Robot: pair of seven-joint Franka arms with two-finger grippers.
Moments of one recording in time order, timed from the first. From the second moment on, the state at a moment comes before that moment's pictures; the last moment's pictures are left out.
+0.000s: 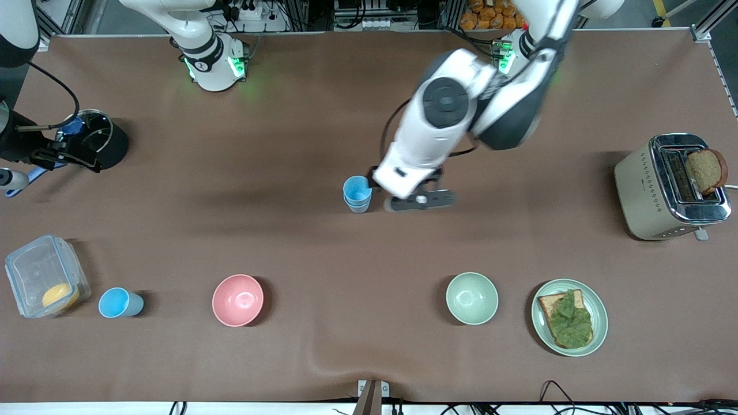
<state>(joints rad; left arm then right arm) -0.71 0.44 0.11 -1.36 -0.21 1.81 -0.73 0.01 0.00 -0.08 -1.69 0.00 1.64 -0.01</state>
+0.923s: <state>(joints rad) -0.30 -0.04 0.07 -1.68 -0.07 1.63 -0.30 0.01 0.00 -0.09 -1.69 0.00 1.64 -0.01</state>
